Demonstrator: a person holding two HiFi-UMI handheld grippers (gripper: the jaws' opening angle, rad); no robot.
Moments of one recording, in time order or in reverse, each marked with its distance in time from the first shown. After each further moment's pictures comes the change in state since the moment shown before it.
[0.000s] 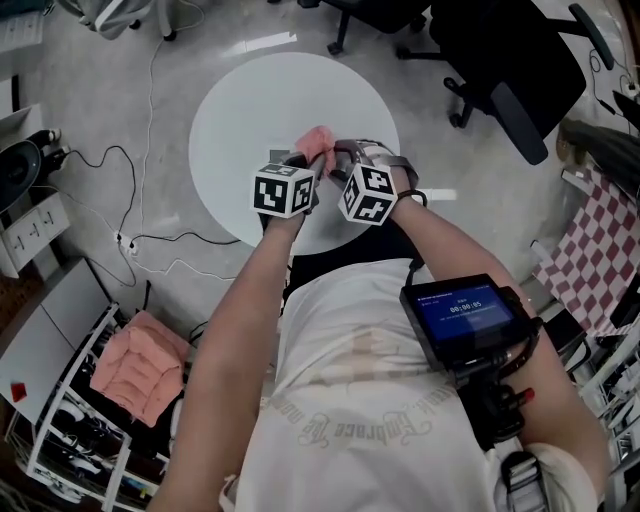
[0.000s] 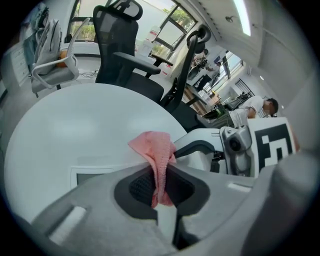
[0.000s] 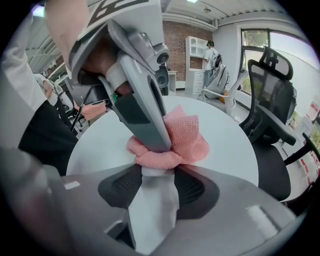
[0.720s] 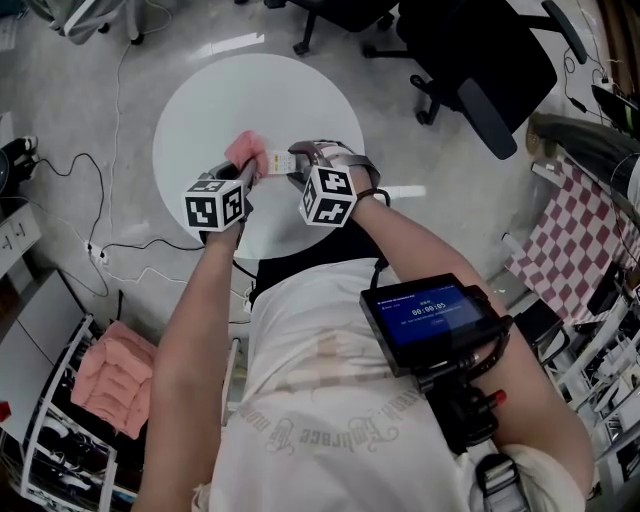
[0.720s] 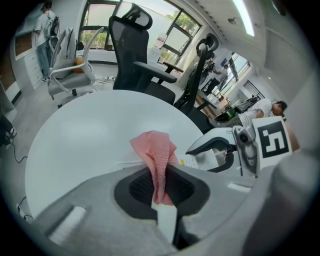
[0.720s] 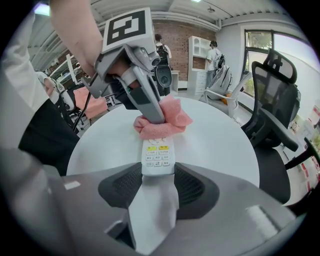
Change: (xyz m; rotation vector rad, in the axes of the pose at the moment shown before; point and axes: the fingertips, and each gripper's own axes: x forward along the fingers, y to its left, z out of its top) left arm -0.037 0.060 -0.013 -0.034 -0.059 0.107; right arm 0.005 0.002 0.009 -0.027 0.006 0.011
